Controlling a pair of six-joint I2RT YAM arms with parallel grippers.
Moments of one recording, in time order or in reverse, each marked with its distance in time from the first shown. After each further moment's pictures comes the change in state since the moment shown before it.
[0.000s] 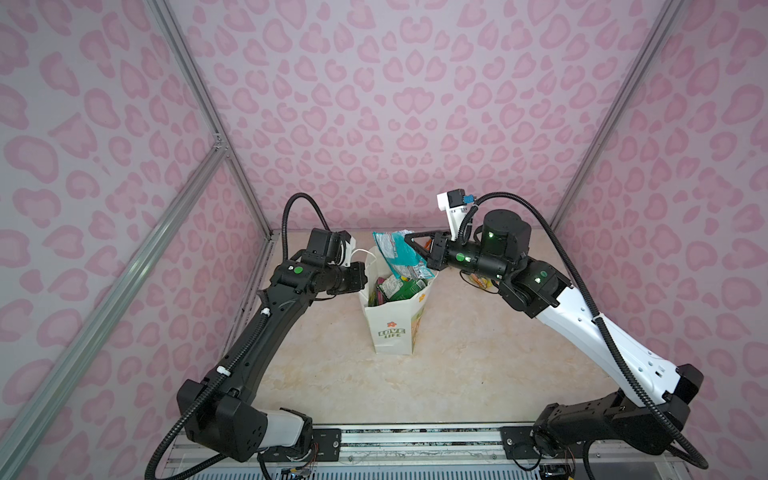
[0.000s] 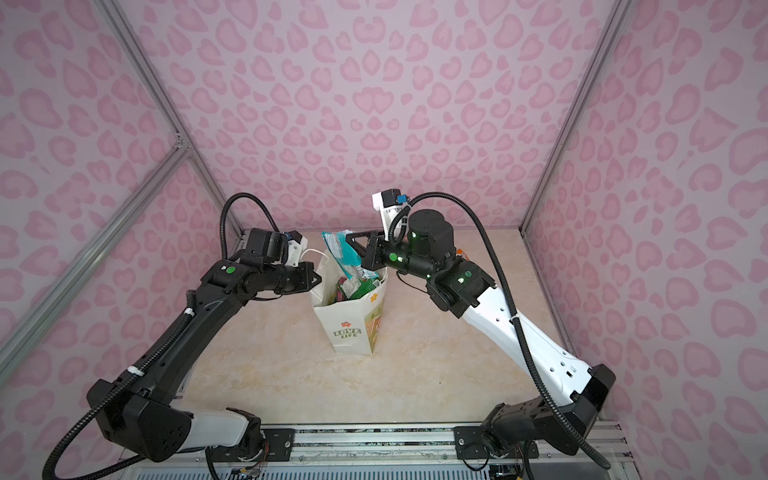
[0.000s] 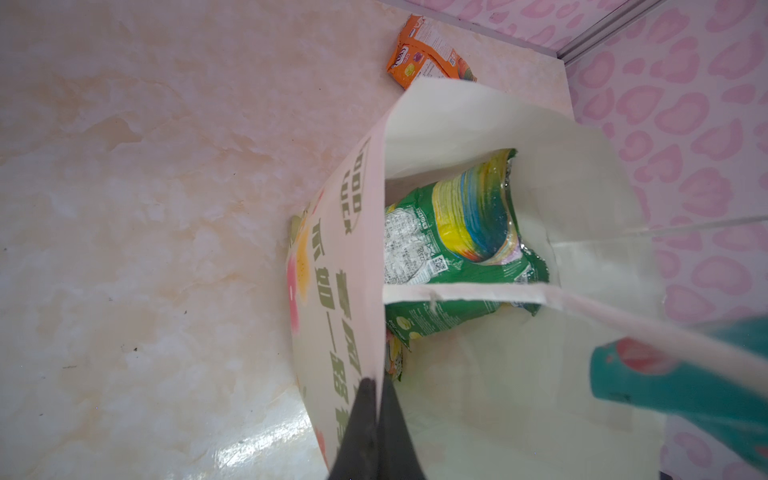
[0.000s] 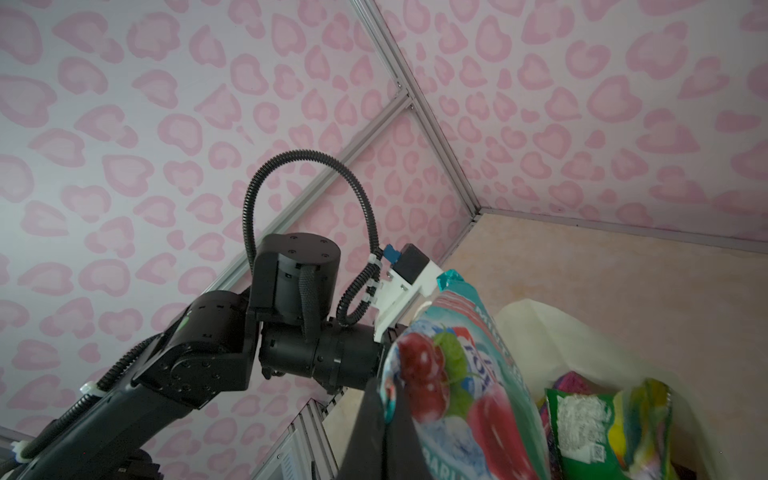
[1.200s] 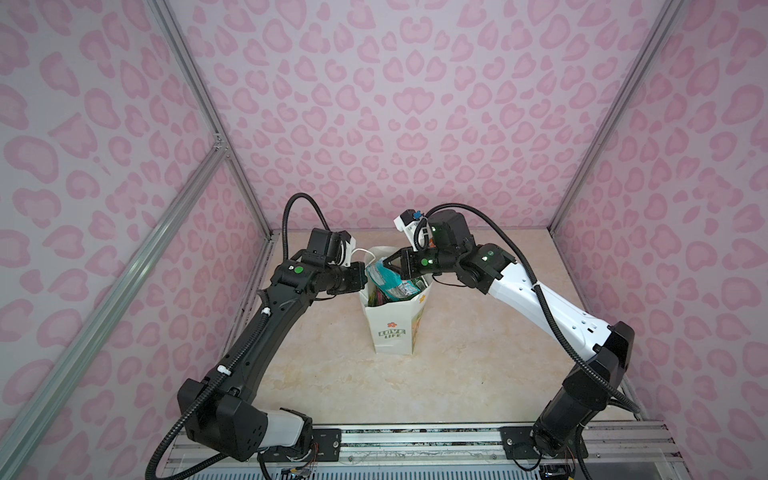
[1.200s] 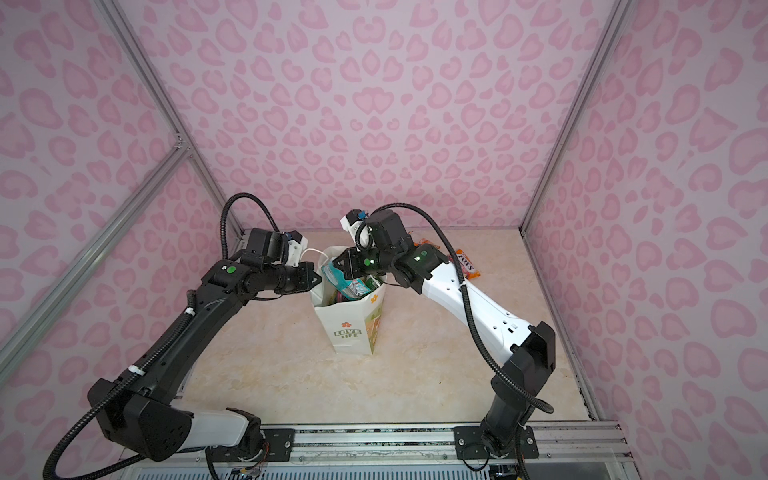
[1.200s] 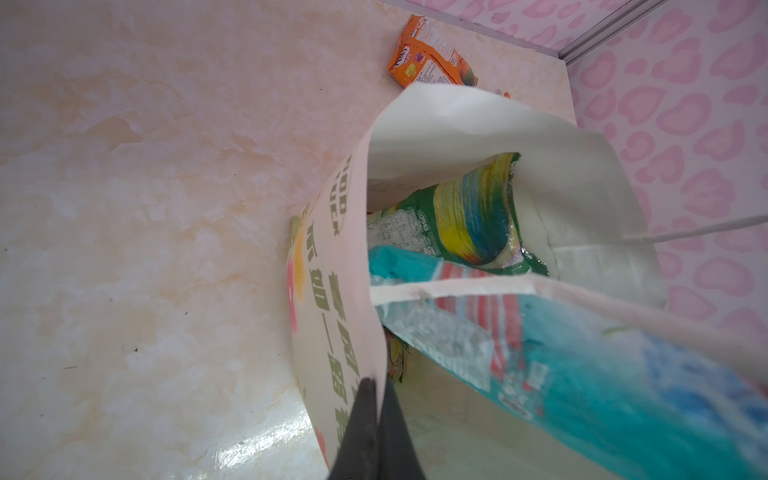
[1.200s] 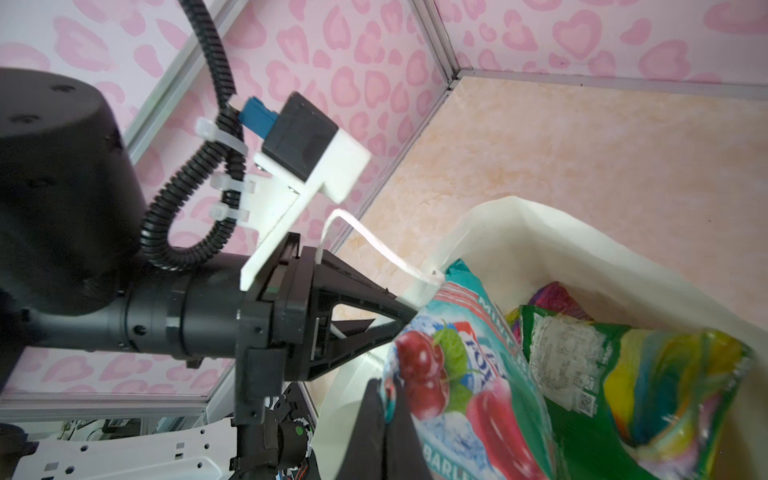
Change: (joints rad) left arm 0.000 0.003 0.000 0.002 -0.001 0.000; right arm 0.011 0.322 0.208 -0.278 -0.117 -0.124
